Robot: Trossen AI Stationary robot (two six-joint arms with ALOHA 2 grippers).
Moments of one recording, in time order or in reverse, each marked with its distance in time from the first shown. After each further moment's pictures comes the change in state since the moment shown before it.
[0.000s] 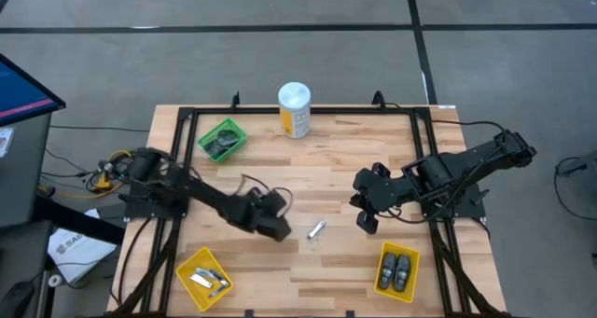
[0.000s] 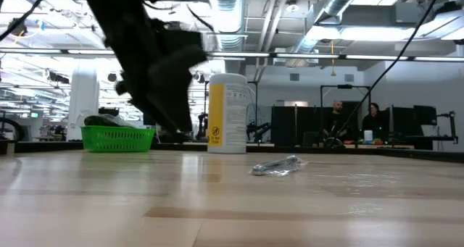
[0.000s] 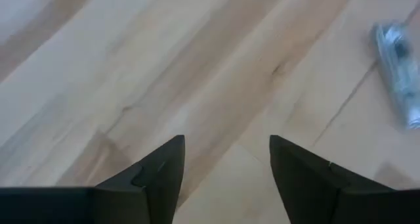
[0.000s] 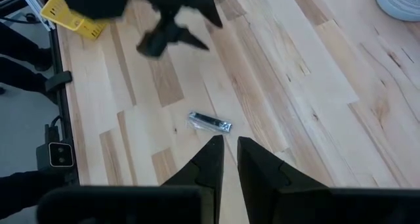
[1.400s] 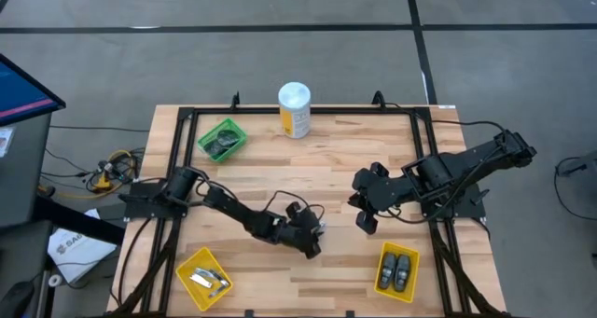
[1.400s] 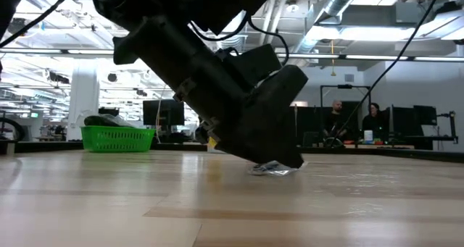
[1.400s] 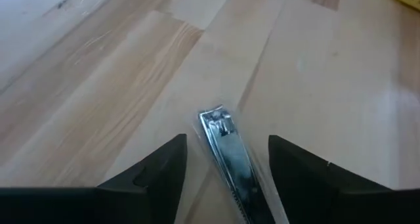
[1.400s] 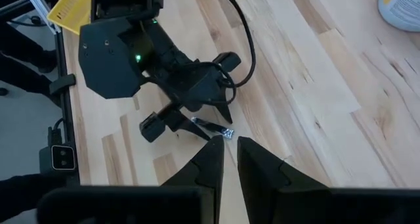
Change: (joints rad) left arm -0.010 0.374 0.136 0.654 0.058 0.303; right arm -0.002 0.000 0.000 0.025 0.003 -0.024
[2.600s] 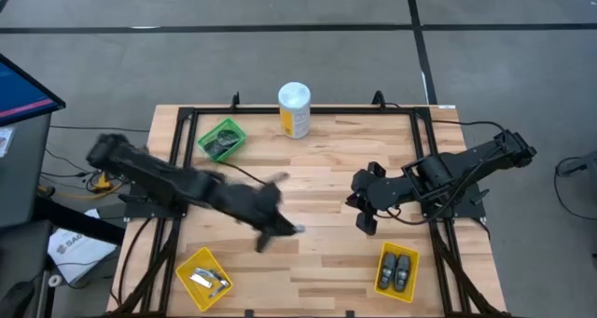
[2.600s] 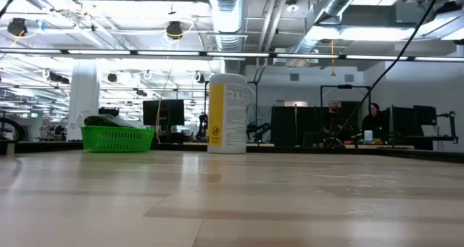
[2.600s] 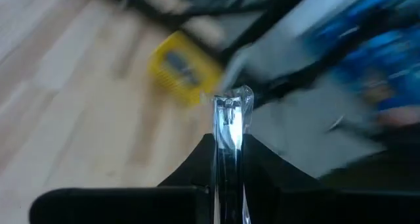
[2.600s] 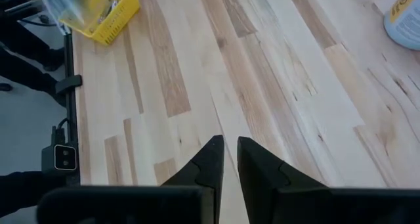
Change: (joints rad) left arm -0.002 -0.754 -0.010 -0.352 0.441 -0.119; right arm 0.000 0.000 0.000 0.036 0.000 -0.056
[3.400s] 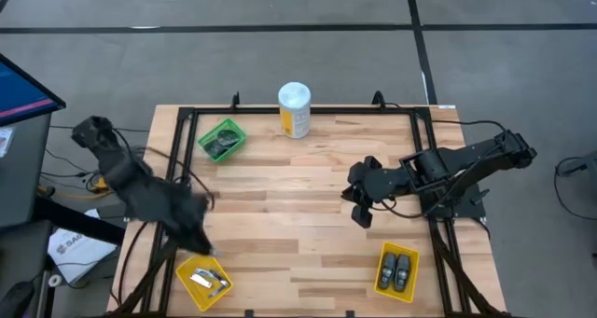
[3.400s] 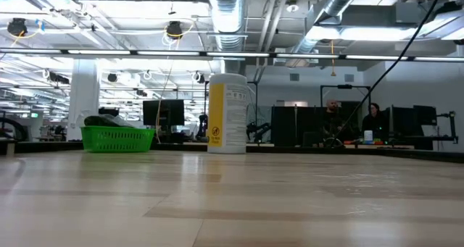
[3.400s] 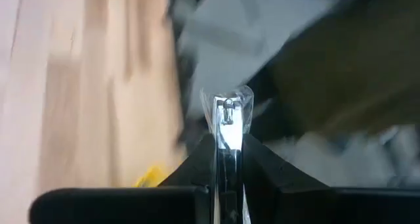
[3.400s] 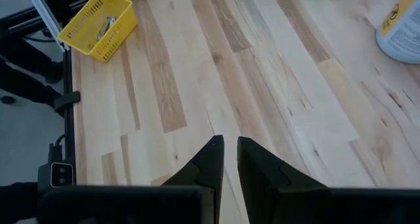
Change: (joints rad) left arm -0.378 -0.409 0.002 -0.542 0.026 -0.046; right arm -0.066 0.000 0.000 0.046 -0.022 -0.041
